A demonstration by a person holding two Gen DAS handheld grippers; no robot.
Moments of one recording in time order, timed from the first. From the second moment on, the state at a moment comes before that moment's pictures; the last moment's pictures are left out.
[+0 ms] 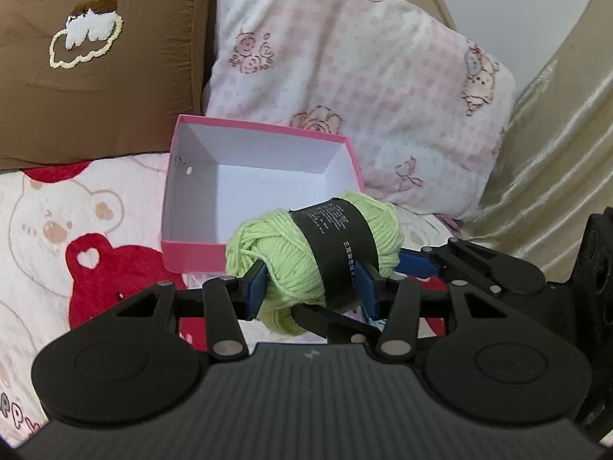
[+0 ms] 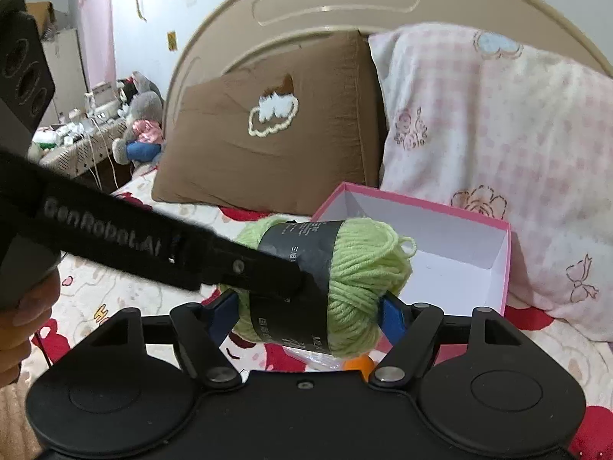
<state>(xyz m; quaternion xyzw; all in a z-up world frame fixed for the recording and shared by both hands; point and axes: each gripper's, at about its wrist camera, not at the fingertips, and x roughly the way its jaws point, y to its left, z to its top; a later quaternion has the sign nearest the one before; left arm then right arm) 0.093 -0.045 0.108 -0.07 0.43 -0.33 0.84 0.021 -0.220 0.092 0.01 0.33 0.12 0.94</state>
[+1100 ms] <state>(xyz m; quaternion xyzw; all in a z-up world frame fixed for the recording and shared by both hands) 0.269 -0.117 0.009 -0.08 0.43 -0.31 0.84 0.197 -0.294 0.002 0.10 0.37 0.12 0.92</state>
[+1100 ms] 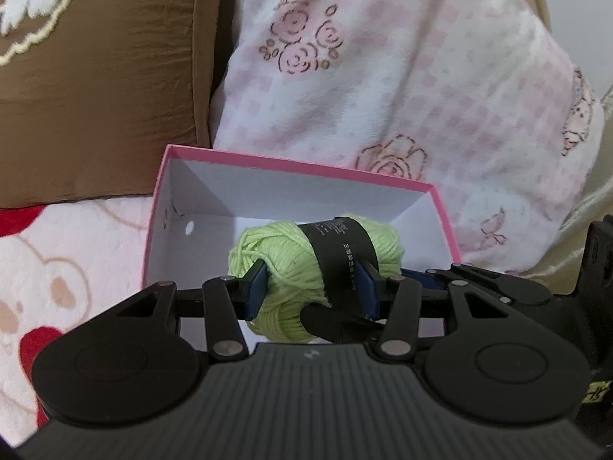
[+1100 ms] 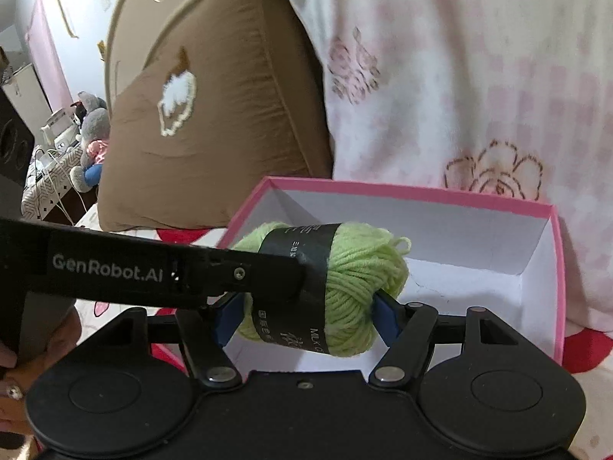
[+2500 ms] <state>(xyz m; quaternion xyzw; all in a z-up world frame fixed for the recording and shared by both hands) 0.326 -0.144 -0.064 -0.13 0.49 -0.26 0.82 0.268 -0.298 -0.051 0.01 0.50 0.08 0.86</state>
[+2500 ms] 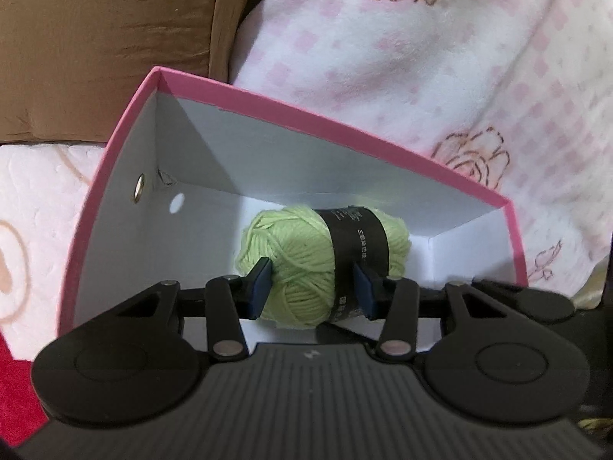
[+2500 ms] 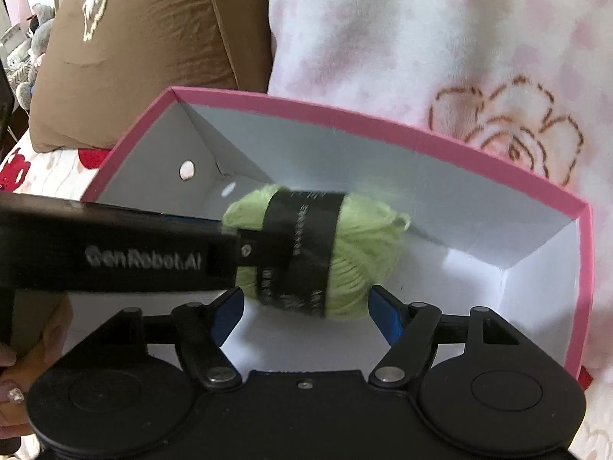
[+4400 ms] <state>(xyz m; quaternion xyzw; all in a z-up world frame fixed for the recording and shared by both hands) 0.139 -0.041 0.130 0.01 0.46 -0.37 0.81 0.051 -0.245 0.098 0.03 0.42 0.00 0.91</state>
